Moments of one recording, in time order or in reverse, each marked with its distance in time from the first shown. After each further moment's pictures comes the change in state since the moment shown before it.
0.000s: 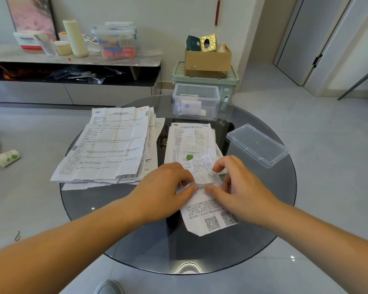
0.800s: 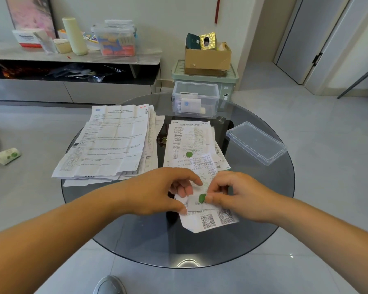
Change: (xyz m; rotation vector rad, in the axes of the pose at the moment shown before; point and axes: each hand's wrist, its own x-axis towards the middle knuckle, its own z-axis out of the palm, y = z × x) left_hand -0.007 0.002 -0.028 -0.256 -0.364 -0.025; right_hand -0.001 0.003 -0.007 0.117 -0.302 0.020
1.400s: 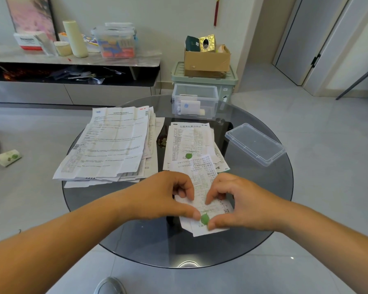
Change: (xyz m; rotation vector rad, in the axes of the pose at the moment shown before) left_hand -0.002 0.004 0.011 -0.145 0.074 -0.067; right_hand -0.013 -0.003 -0.002 -0.200 -0.070 -0.033
